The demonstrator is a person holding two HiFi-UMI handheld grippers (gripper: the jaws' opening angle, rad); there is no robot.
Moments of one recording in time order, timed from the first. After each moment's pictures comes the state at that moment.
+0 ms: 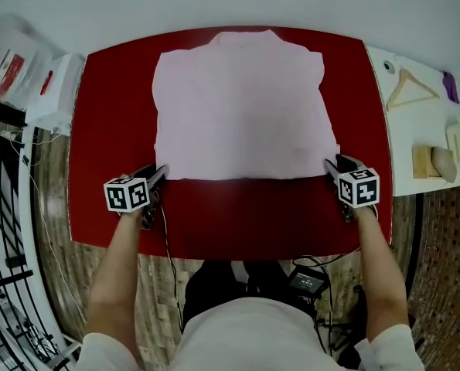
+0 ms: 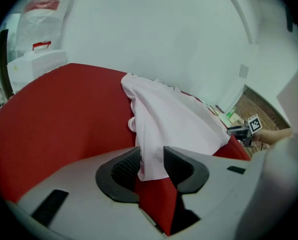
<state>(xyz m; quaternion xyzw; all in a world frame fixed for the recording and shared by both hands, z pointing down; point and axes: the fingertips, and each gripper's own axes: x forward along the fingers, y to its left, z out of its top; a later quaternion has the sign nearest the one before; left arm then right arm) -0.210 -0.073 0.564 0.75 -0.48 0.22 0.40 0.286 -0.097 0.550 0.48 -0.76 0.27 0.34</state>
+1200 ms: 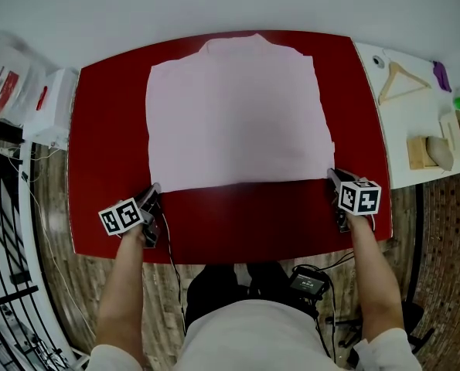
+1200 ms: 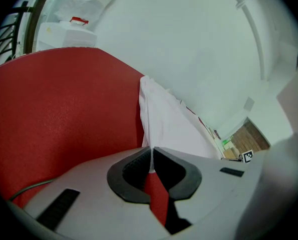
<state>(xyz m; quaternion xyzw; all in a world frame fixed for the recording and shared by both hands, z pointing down) -0.223 -0.044 0.567 0.71 -0.50 0.09 0.48 0.310 -0.057 0.560 0.54 -0.71 0.35 0.27</state>
